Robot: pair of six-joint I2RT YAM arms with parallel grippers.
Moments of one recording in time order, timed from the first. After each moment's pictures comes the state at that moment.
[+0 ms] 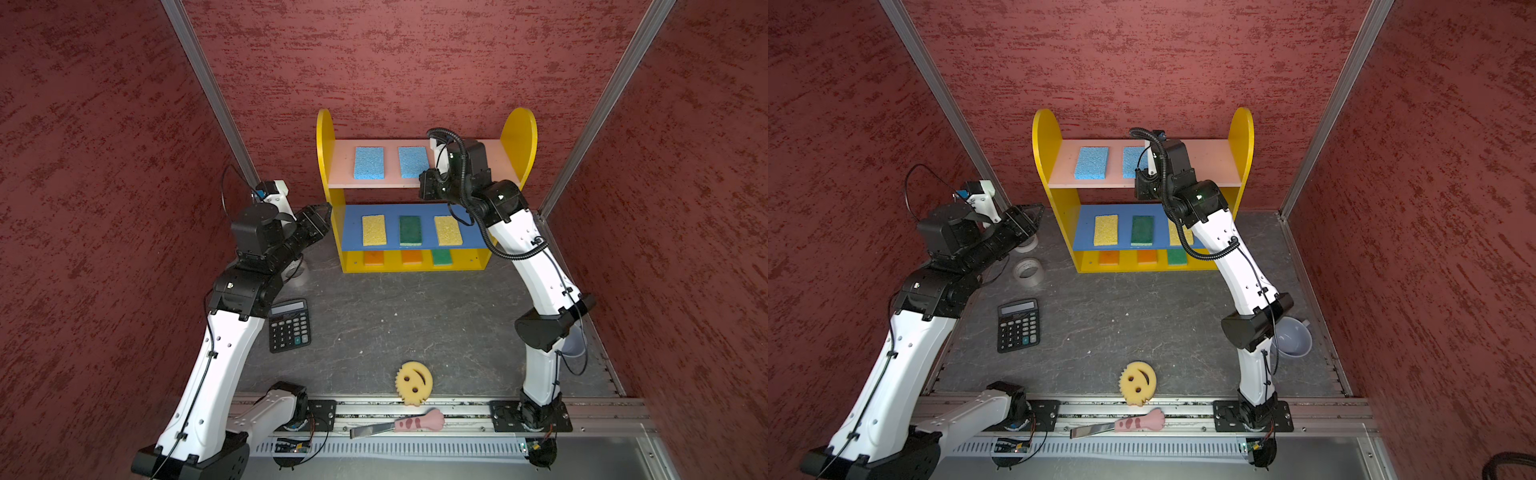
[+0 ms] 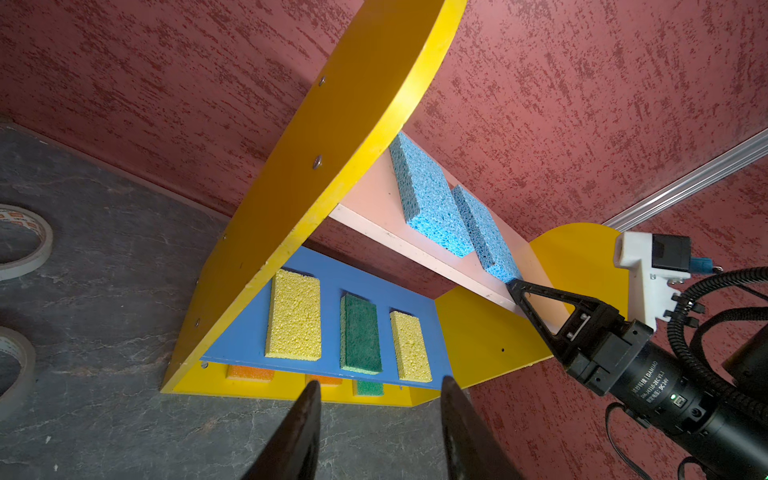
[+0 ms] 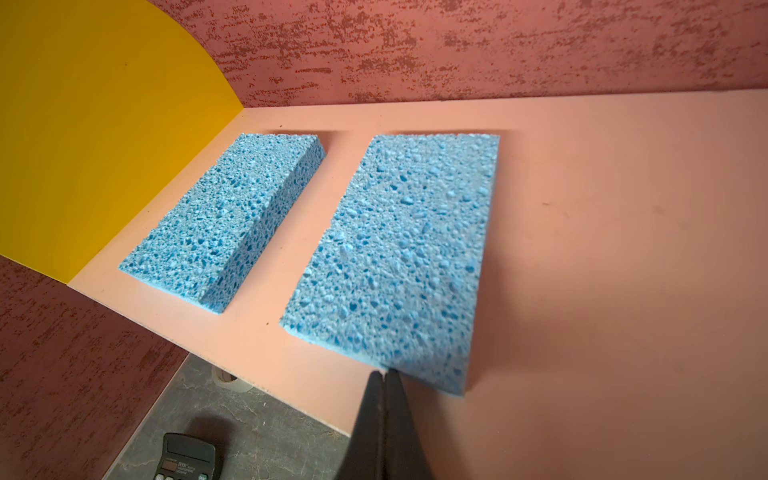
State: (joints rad) left arm -0.20 1.05 1.41 -0.56 0.13 -0.72; right arm 0.55 1.98 2.49 -0.90 0.05 0.30
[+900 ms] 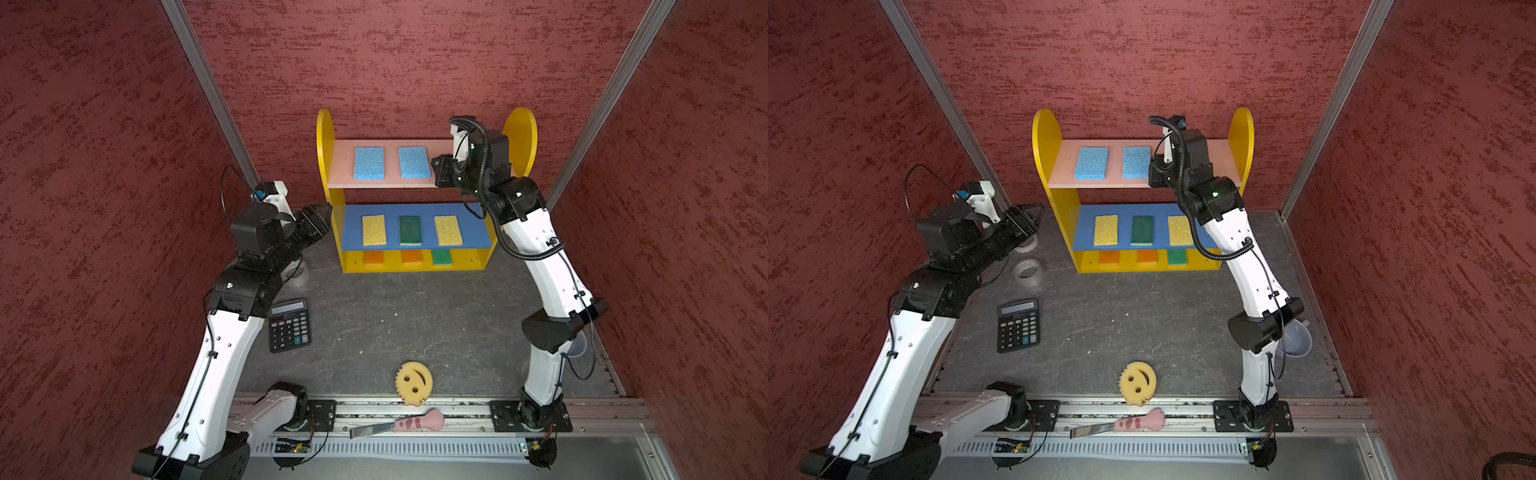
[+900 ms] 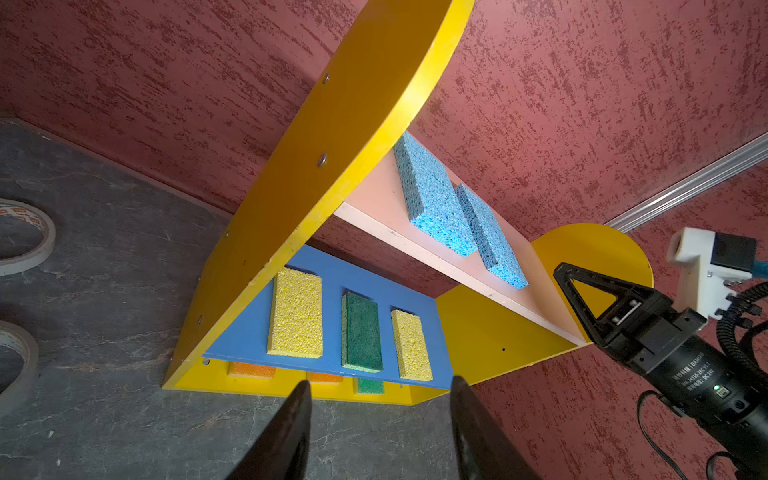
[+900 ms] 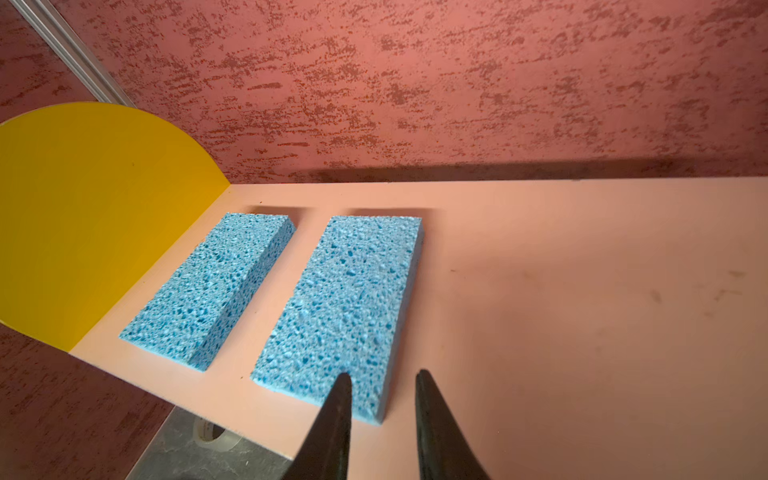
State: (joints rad) left arm -0.19 1.05 1.41 -0.57 0.13 -0.73; right arm 0.48 1.95 2.51 -0.83 0.06 0.30
